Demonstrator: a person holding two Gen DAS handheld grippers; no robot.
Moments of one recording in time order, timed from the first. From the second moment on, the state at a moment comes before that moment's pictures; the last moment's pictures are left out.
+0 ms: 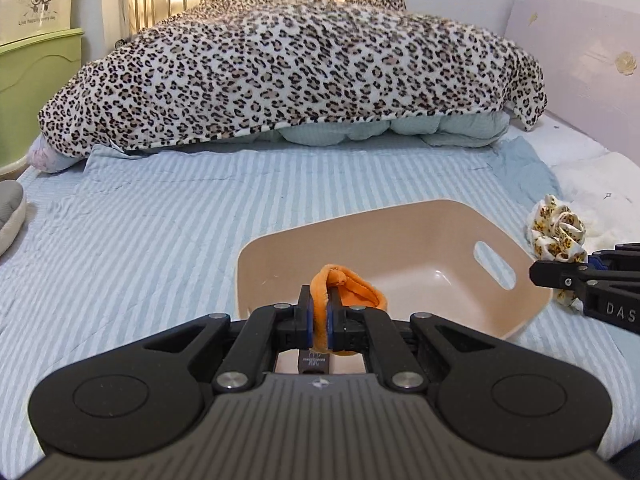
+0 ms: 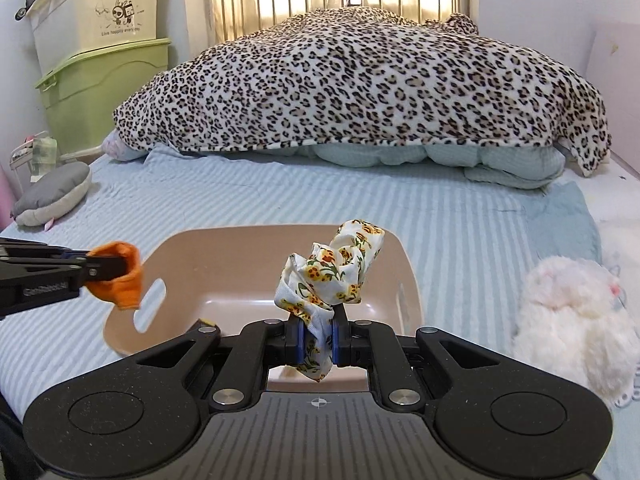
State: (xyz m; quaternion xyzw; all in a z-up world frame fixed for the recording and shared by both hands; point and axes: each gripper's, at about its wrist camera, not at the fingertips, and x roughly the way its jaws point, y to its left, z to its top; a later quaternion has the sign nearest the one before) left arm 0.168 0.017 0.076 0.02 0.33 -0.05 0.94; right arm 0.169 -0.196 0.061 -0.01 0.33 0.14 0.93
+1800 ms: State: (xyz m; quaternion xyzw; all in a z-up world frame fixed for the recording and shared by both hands) left arm 0.114 0.033 0.034 0.03 0.39 0.01 0.92; right arm 0.113 -0.201 0.000 0.01 0.43 0.10 0.90
